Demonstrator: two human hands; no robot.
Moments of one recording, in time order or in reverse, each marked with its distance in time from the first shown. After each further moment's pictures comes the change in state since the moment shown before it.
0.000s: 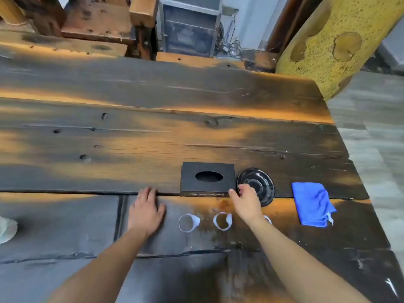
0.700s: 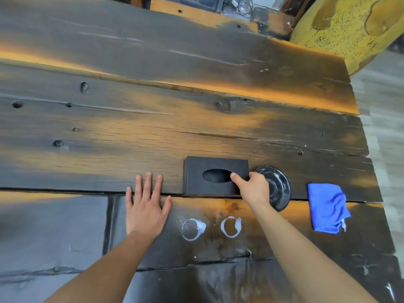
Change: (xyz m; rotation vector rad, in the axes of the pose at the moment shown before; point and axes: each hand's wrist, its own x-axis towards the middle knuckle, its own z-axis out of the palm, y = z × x) left_hand 0.035 -0.007 0.035 0.191 0.079 0.054; right_hand 0.079 -0.028 0.031 -0.023 0.060 0.197
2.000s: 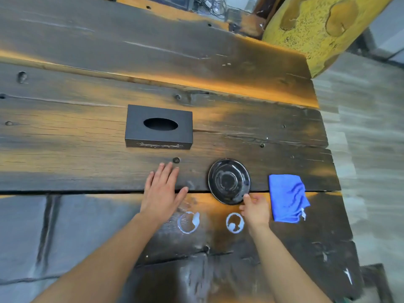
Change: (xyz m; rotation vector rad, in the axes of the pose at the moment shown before) left_hand 0.019 0.155 0.019 -0.172 -0.064 0.283; right_hand 0.004 0.138 -0.061 0.345 0.152 0.327
